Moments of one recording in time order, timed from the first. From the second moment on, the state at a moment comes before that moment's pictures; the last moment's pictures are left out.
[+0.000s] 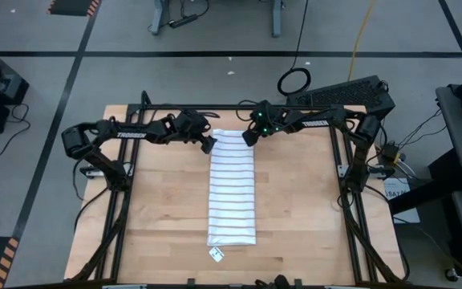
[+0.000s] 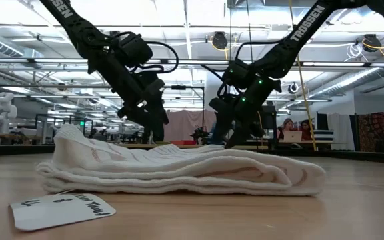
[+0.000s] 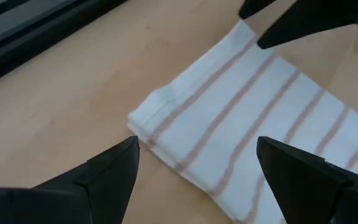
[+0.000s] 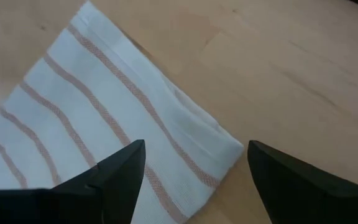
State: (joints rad) left arm 0.49 1.54 0.78 0.02 0.04 -0.25; right arm -0.56 1.87 1.07 -0.09 -0.13 0.38
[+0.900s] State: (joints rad) left arm 0.57 1.69 0.78 0.15 0.08 -0.34; right arm -0.56 1.87 1.07 -0.14 -0.07 0.52
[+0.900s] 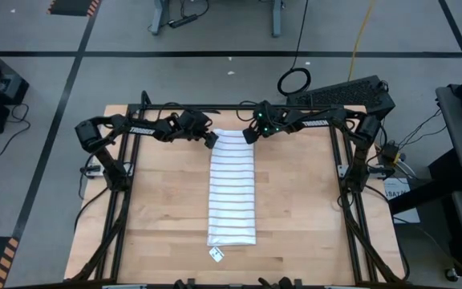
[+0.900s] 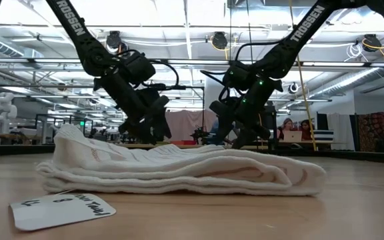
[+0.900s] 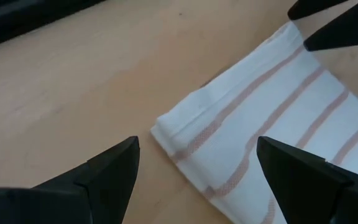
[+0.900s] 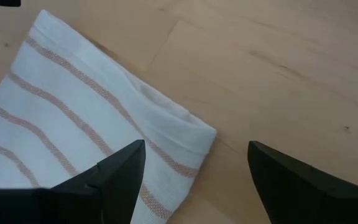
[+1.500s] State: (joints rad) left arm 0.54 1.69 0.78 0.14 0.09 -0.47; right arm -0.56 1.87 1.07 -0.12 -0.12 0.51
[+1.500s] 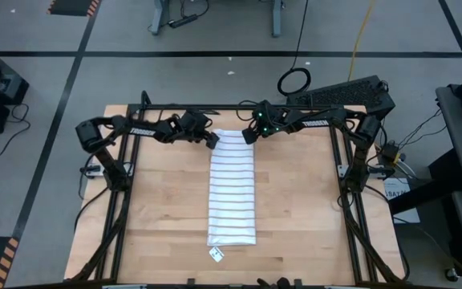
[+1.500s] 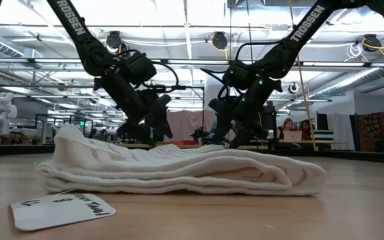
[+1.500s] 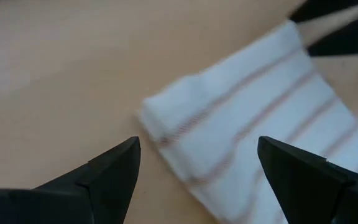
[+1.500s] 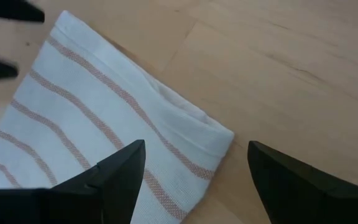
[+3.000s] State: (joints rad) left arm 0.41 1.57 0.83 -0.19 0.10 -0.25; right arm -0.35 1.80 1.07 -0.24 0.12 0.34
